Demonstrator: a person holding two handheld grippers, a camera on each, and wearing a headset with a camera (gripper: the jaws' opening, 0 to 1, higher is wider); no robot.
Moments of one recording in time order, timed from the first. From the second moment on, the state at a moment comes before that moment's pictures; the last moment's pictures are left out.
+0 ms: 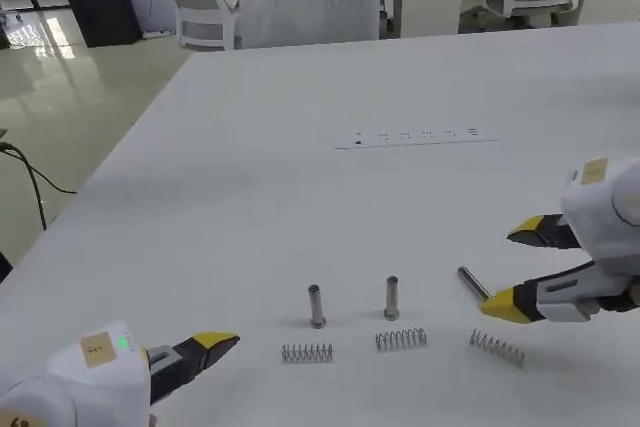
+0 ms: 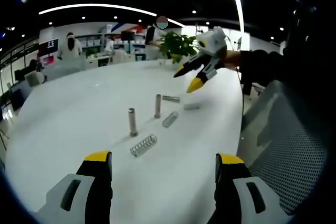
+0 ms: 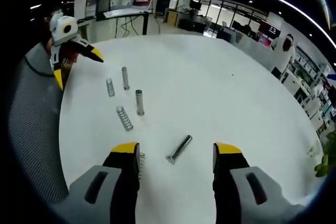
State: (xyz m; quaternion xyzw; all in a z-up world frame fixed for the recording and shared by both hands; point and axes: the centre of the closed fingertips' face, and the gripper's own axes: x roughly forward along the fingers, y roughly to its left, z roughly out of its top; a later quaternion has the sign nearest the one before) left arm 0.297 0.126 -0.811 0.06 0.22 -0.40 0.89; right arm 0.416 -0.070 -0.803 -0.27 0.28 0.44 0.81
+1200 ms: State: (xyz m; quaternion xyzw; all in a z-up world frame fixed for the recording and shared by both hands) left arm 0.296 0.128 -0.814 0.07 0.22 -0.40 0.89; right arm 0.450 -0.061 -0.850 -0.22 0.38 0.39 0.81
